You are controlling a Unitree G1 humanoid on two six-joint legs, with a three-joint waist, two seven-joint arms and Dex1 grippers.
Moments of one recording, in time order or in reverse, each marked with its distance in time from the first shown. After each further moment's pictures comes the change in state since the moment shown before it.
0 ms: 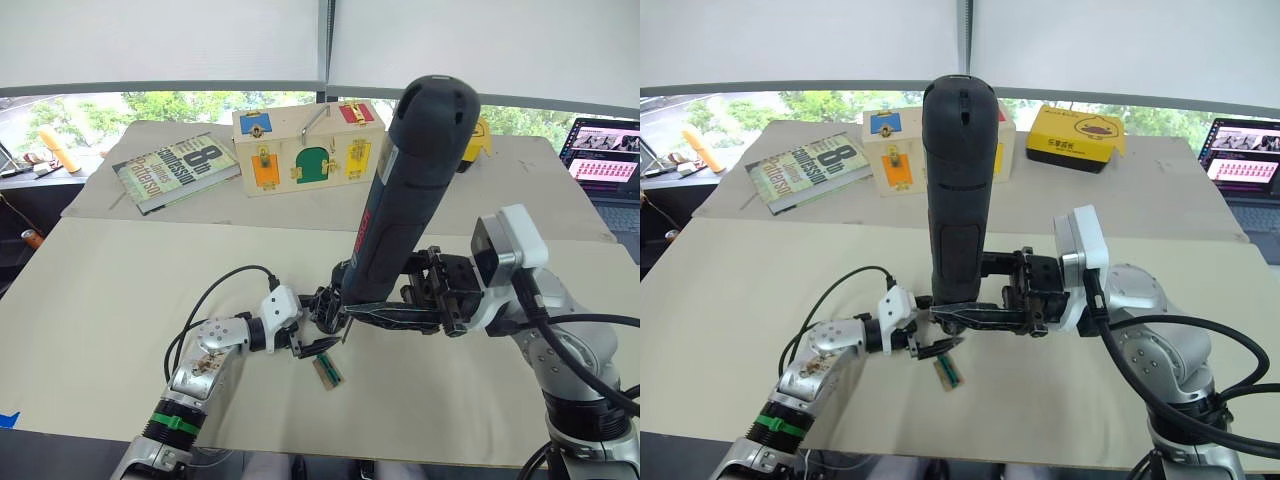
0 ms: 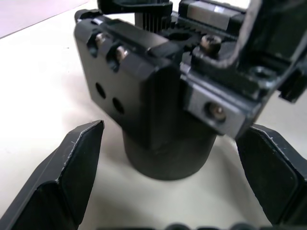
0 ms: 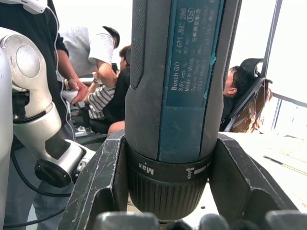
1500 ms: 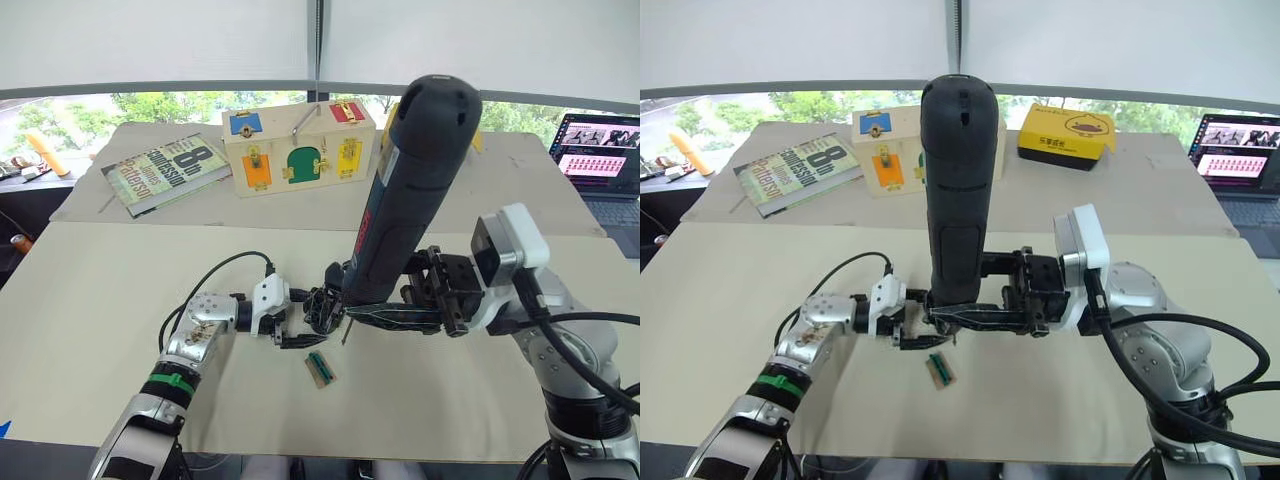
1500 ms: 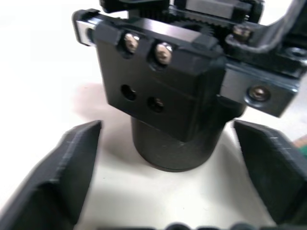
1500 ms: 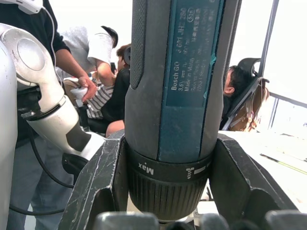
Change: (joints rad) left arm -0.169 0.072 0.037 0.299 -0.050 -0.173 -0.250; right arm -0.005 -0.001 0.001 0.005 0.002 0.000 0.018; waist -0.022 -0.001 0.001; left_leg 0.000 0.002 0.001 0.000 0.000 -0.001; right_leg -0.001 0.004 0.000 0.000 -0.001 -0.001
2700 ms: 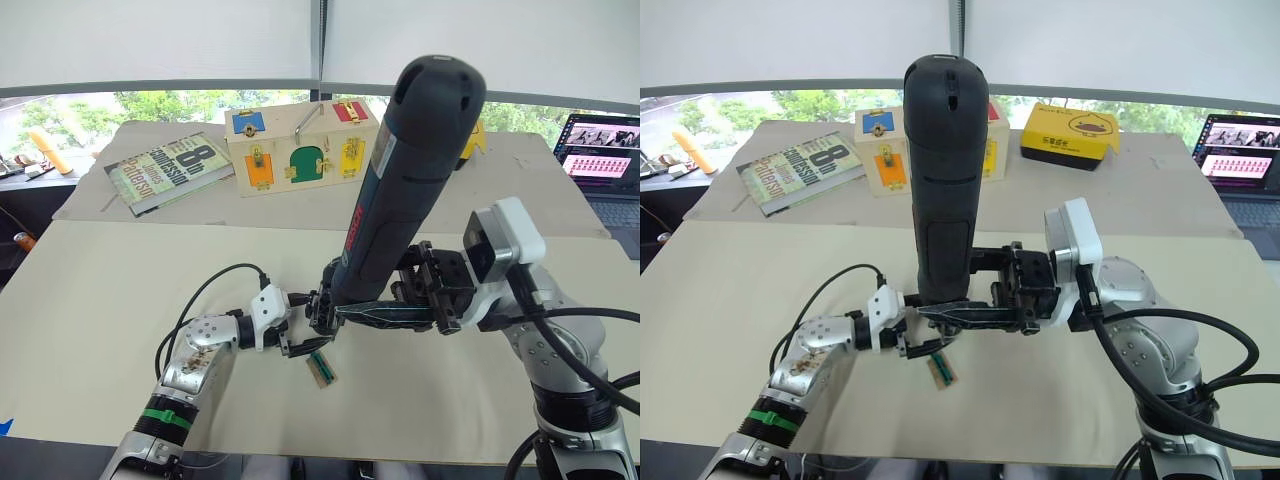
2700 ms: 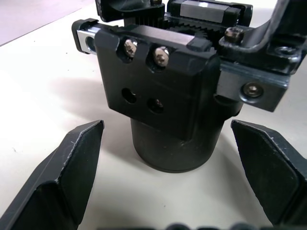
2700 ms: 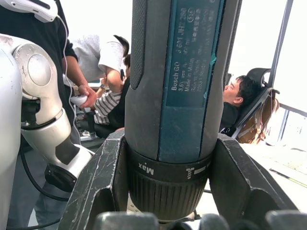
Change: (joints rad) left arm 0.150 -0.028 -0.008 -0.218 0.020 0.057 0.168; right arm -0.048 0.040 0.028 0.004 -0.003 0.000 -0.005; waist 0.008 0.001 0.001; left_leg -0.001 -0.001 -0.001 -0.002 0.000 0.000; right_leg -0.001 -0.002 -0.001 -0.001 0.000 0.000
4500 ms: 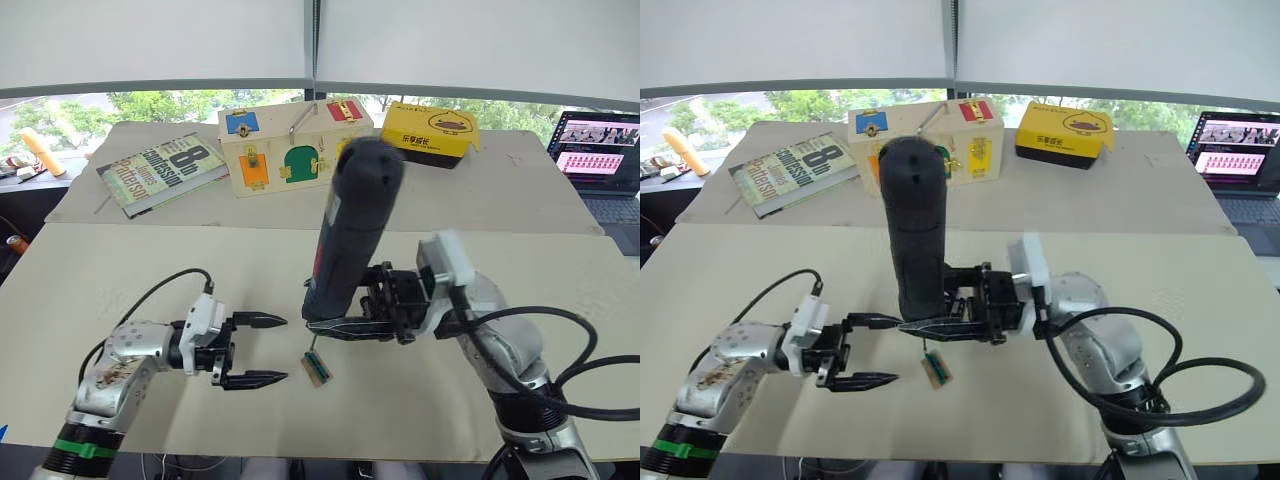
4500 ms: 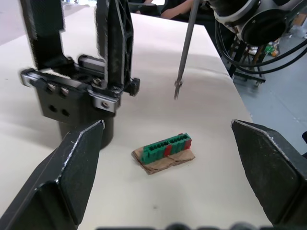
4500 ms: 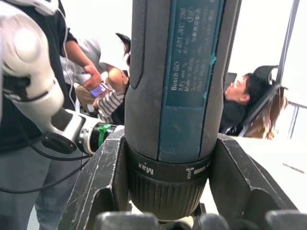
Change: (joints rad) left arm 0.193 0.319 0.193 -0.295 -0.369 0.176 -0.327; right arm 0.022 0.135 0.118 0.133 -0.153 -0.140 0.110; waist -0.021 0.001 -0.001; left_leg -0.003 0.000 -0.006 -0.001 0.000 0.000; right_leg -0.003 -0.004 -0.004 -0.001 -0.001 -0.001
